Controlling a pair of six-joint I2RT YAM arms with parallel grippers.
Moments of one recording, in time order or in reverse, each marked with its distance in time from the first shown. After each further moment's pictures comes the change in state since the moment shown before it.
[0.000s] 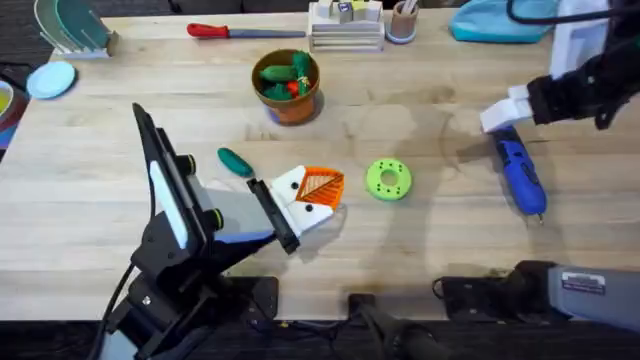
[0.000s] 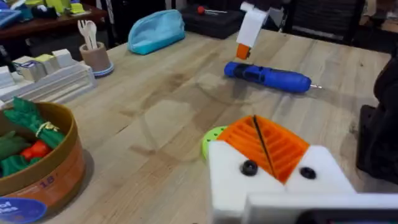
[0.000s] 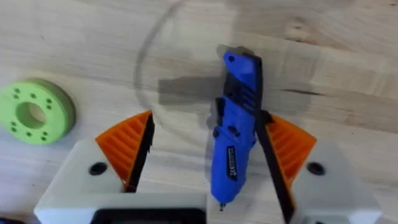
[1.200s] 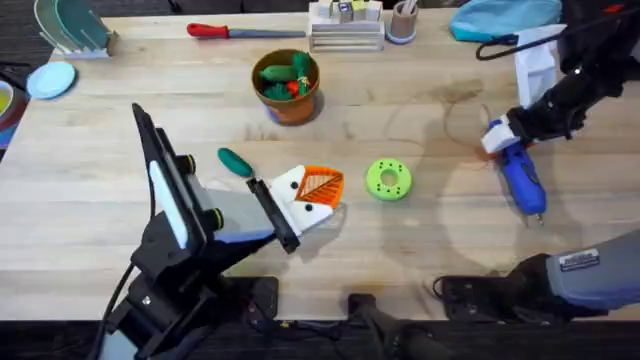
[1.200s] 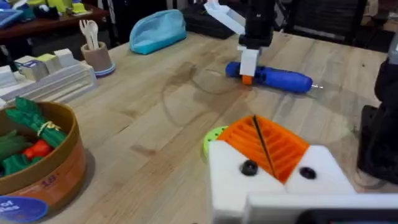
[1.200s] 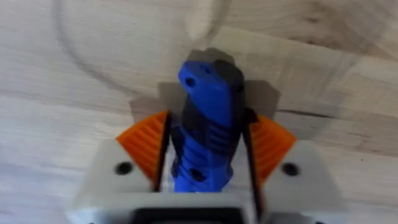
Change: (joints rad) left arm 0.000 0.000 0.000 0.000 -0.006 0.000; right arm -0.066 0.311 -0.028 0.102 0.105 -0.105
